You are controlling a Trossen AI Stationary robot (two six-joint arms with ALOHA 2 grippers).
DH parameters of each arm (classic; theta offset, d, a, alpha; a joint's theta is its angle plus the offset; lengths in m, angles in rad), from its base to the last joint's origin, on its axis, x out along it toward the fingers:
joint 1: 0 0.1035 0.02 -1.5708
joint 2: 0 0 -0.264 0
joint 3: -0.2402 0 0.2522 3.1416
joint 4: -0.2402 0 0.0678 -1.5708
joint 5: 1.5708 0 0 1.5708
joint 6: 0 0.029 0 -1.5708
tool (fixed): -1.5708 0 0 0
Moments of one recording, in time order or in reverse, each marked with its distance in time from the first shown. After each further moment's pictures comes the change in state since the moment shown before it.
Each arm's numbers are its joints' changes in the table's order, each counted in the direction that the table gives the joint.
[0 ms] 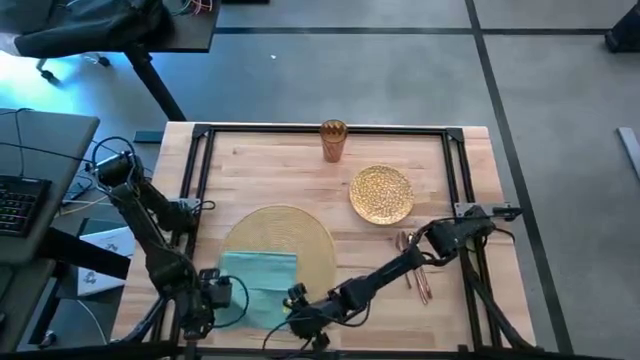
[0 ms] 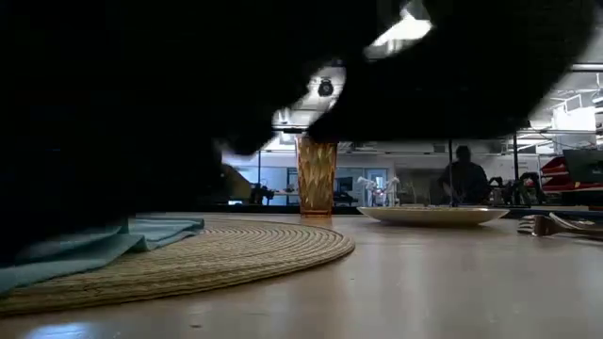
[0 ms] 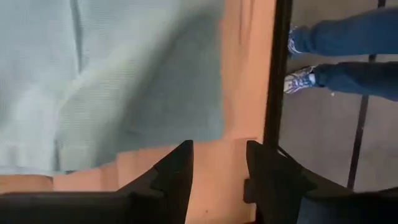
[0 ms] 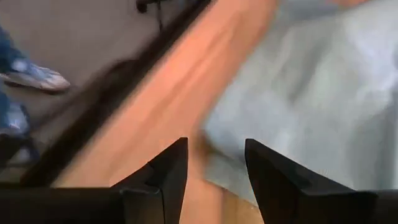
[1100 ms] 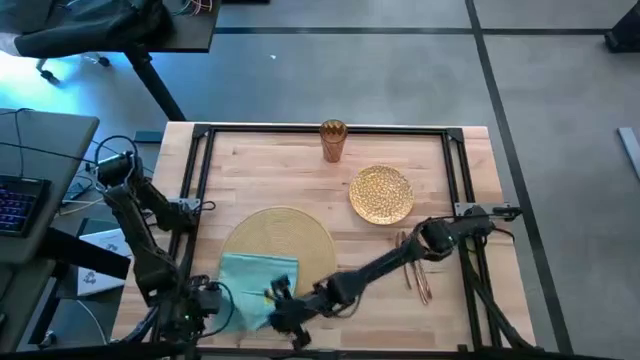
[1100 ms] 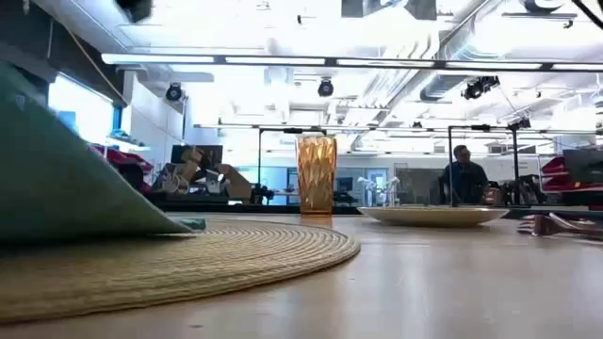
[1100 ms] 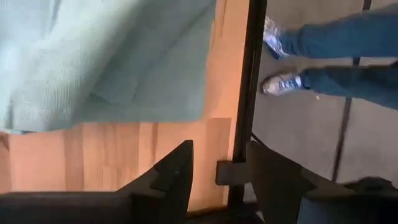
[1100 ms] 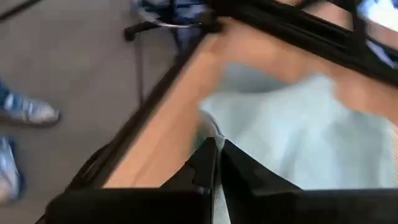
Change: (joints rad) left arm -0.135 0.003 -0.016 0.009 0.135 -0.167; right arm -0.086 0.034 -0.394 -0.334 0.057 0.140
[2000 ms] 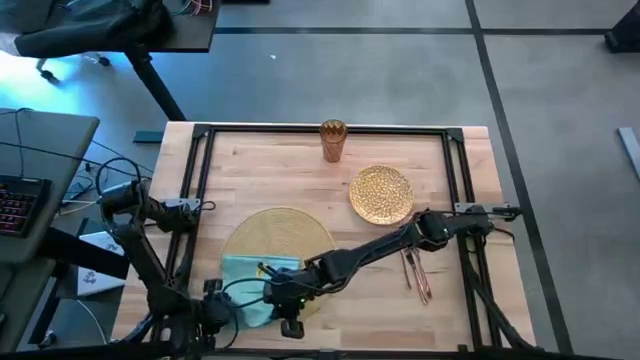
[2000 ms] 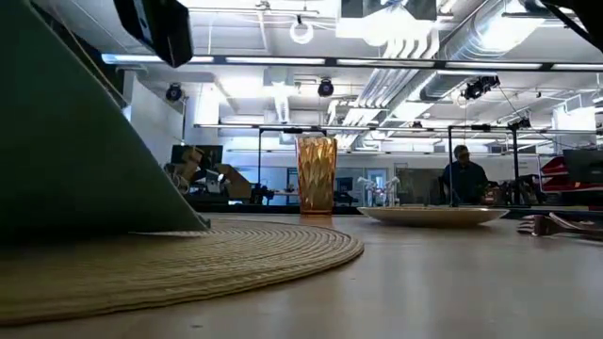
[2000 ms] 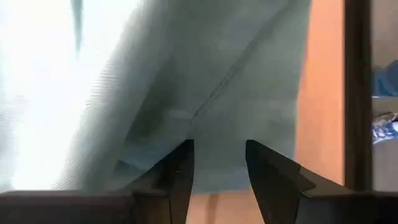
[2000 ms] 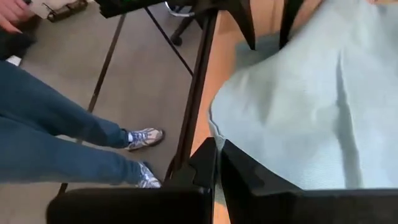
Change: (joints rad) left arm -0.033 0.275 -0.029 0.075 0.255 0.076; right arm -0.047 -0.008 -0.079 -0.155 0.320 0.426
